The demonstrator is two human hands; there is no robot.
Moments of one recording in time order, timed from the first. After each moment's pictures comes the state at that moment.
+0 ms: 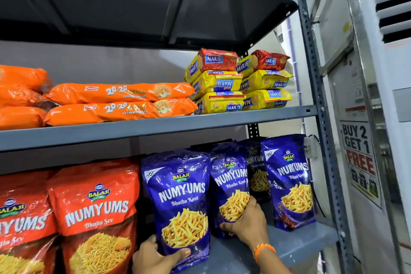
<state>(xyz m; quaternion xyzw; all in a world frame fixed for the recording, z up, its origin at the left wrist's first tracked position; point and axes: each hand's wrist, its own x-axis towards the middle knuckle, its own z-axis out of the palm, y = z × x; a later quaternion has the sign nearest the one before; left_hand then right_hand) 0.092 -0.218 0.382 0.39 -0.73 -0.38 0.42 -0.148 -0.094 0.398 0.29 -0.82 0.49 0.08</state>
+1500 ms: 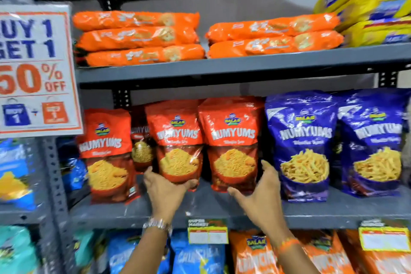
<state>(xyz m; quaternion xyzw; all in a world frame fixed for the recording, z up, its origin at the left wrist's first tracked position) 0.351 -0.254 0.389 0.55 -0.57 -0.20 0.58 0.148 -0.149 0.370 0.47 -0.67 0.57 0.08</state>
